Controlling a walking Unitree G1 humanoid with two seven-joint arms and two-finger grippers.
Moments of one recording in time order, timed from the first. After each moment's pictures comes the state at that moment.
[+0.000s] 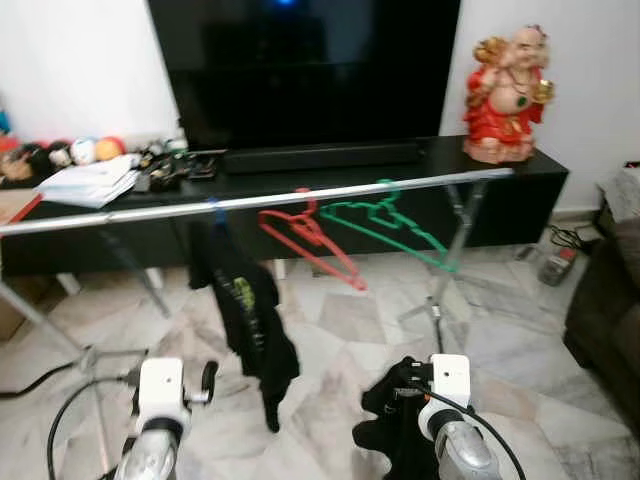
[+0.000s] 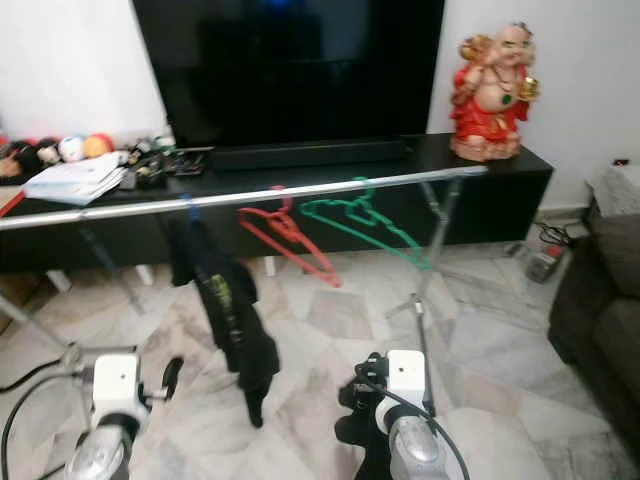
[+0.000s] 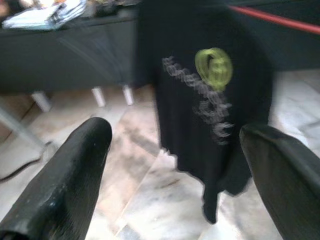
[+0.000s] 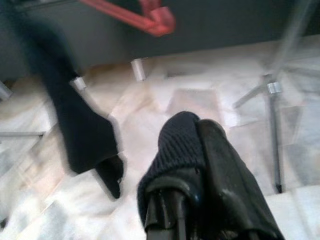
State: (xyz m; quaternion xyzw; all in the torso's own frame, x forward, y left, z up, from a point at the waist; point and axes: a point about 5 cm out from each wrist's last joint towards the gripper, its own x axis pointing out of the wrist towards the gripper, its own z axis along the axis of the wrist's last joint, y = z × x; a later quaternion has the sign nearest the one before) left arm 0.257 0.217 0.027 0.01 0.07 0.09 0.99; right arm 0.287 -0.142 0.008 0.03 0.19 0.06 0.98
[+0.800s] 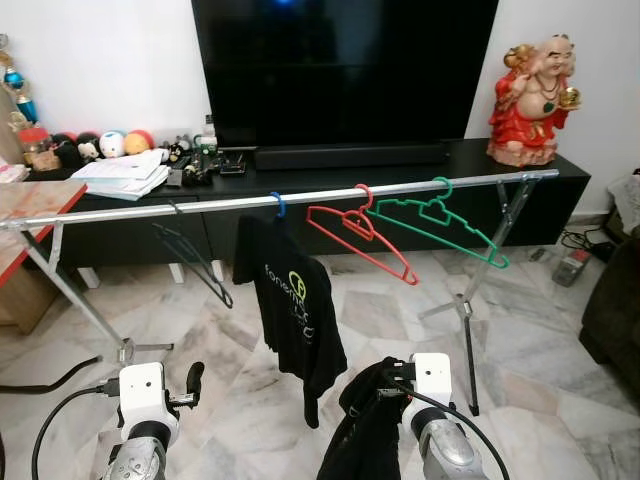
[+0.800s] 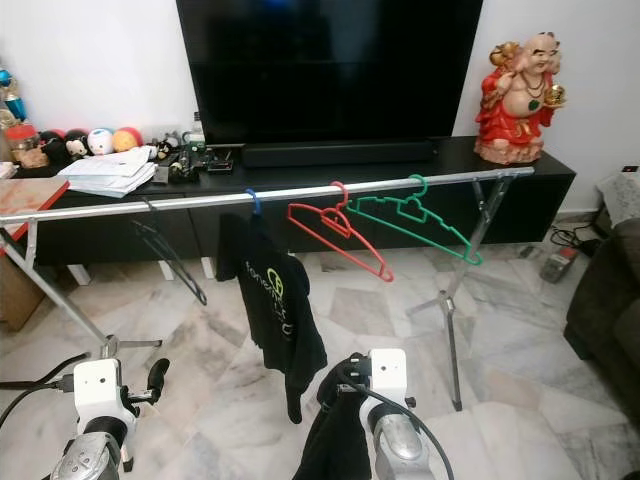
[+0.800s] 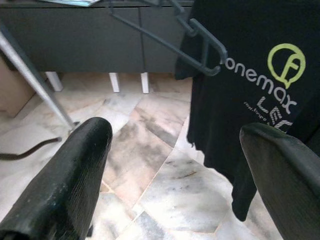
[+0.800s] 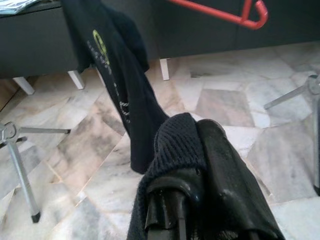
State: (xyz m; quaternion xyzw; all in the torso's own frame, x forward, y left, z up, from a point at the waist) left arm 0.254 0.226 0.025 -0.02 0.08 0.11 0.99; right arm 0.291 -0.135 0.008 0.02 0.18 0.07 0.98
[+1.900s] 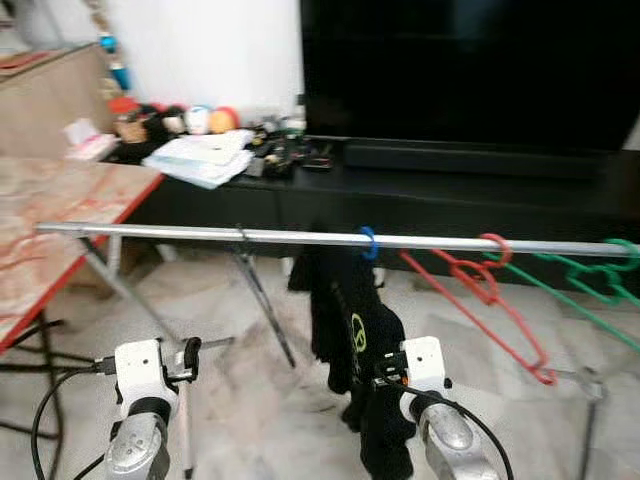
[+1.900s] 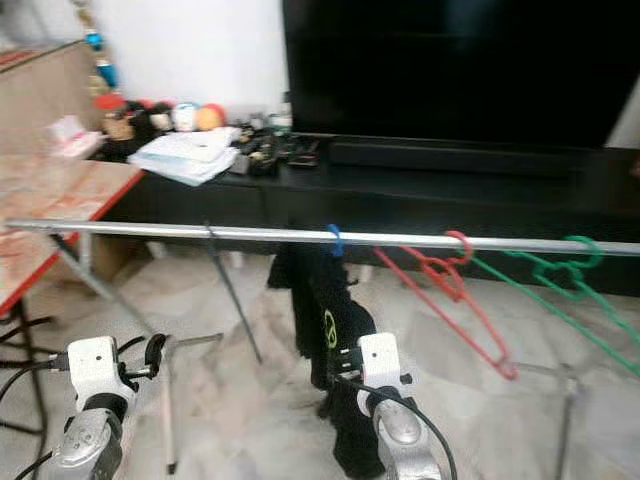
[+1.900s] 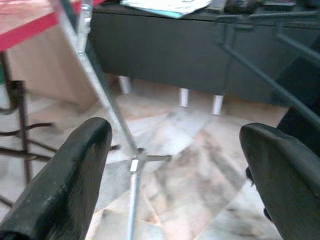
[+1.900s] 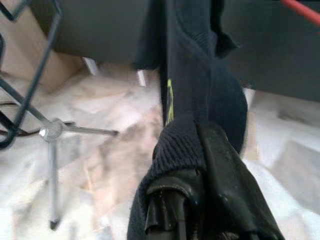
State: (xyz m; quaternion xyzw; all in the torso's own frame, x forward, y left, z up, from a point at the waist) left arm 0.268 0.224 0.045 -0.03 0.04 0.13 0.99; right arm 0.301 -0.134 0.021 -0.03 0.15 0.12 0.98
